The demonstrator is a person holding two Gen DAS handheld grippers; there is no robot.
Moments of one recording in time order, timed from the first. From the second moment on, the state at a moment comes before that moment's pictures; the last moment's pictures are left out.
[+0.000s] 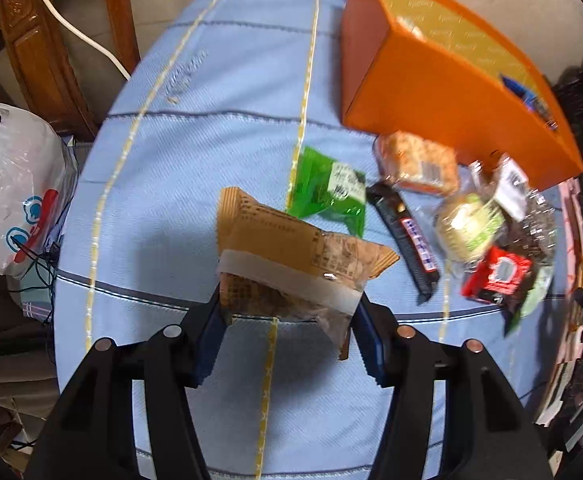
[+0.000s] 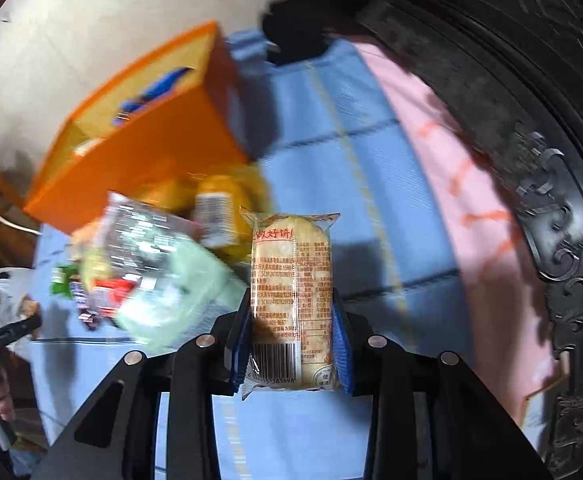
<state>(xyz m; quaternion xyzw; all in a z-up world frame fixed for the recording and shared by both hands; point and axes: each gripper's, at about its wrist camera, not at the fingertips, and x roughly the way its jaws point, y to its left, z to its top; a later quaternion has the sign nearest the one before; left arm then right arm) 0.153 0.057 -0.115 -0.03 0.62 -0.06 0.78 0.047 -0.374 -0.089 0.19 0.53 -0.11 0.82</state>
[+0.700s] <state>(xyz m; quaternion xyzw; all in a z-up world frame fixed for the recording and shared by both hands) 0.320 -0.088 -0.017 0.00 0.53 -0.14 0.83 0.223 -0.296 0.003 0.19 0.42 0.00 0.89</state>
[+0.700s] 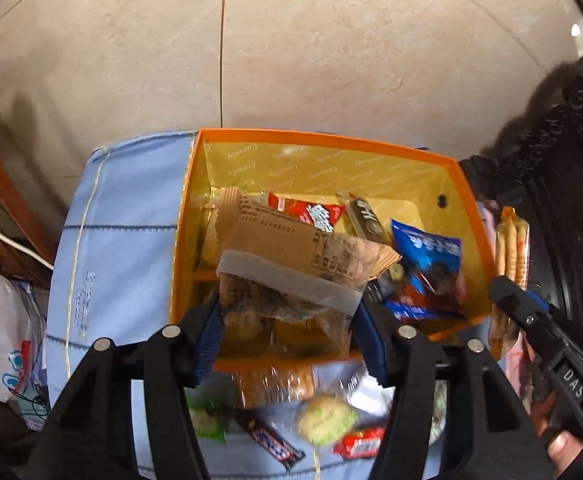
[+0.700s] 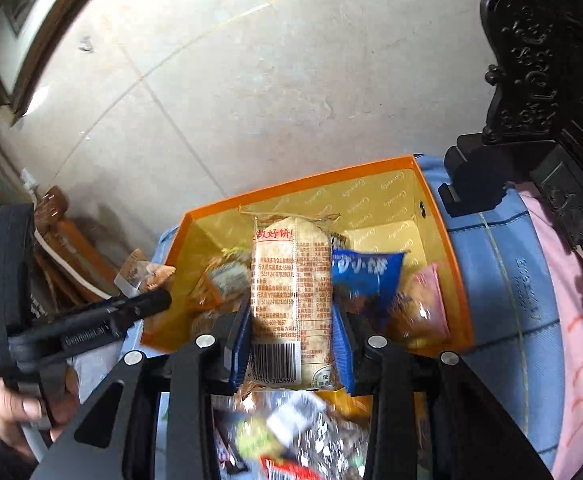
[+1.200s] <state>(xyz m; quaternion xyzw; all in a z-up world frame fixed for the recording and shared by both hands) 0.292 -0.037 -0.029 -0.01 0.54 -0.09 0.84 0.190 -0.309 -0.019 0.22 0.42 -0.04 0.88</state>
